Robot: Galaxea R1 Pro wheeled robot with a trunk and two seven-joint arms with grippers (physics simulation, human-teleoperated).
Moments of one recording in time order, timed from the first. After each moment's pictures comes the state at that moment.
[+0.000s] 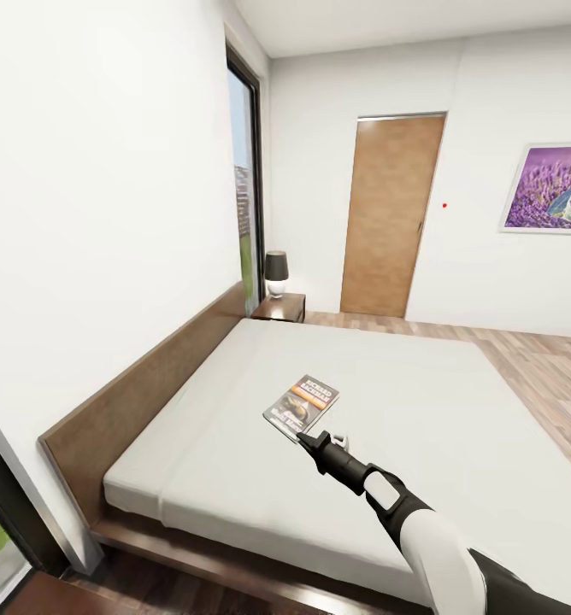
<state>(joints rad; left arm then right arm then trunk) -0.16 -0.06 -0.55 -0.32 0.56 0.28 0.45 -0.80 0.13 -0.49 -0.19 -0.35 0.41 0.81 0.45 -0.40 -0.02</state>
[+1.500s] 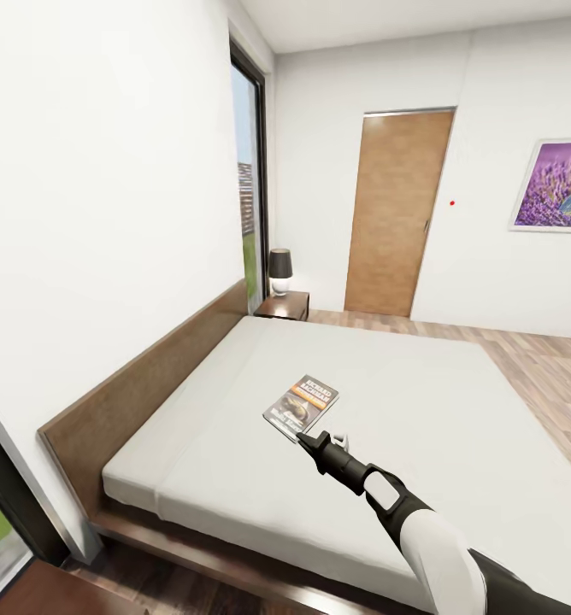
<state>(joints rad) -0.16 -0.06 -0.55 -0.32 0.56 0.27 0.45 -0.80 0.13 -0.48 -0.19 -0.36 0.41 0.81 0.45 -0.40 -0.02</state>
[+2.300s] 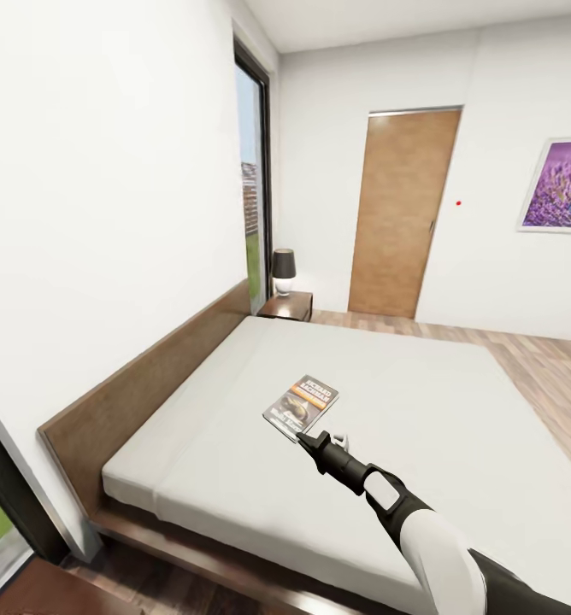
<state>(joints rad) -0.16 -0.08 -0.61 -0.32 0.56 0.27 0.45 -0.80 0.13 -0.49 -0.19 -0.36 0.41 0.81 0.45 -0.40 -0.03</state>
